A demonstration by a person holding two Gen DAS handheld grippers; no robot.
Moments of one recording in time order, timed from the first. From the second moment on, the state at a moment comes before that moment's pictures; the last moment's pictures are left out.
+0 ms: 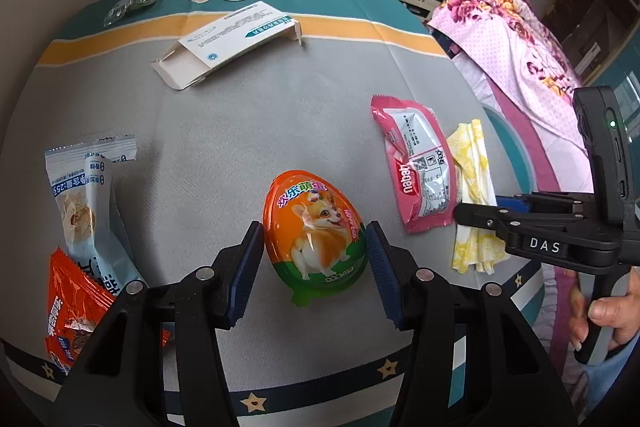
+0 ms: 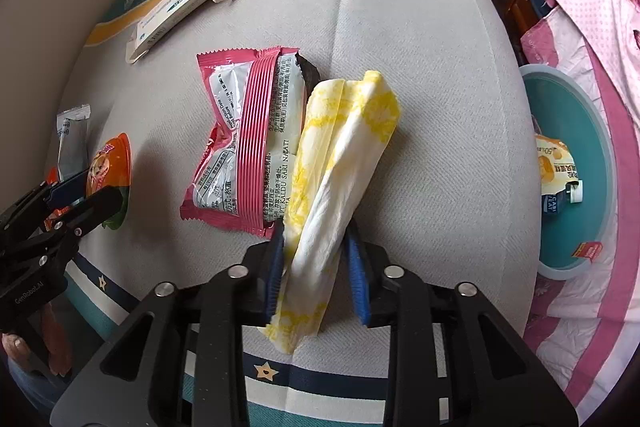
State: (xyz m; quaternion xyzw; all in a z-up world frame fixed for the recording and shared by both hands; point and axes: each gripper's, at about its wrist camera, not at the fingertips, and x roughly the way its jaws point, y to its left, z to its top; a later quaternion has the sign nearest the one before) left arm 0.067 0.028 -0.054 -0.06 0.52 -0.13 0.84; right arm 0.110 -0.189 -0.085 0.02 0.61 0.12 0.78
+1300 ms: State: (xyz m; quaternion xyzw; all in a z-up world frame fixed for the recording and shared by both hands) left arm 0.105 -0.189 0.019 0.06 0.47 -0.27 0.84; right arm 0.092 -0.415 -0.004 0.14 0.49 0.01 0.86
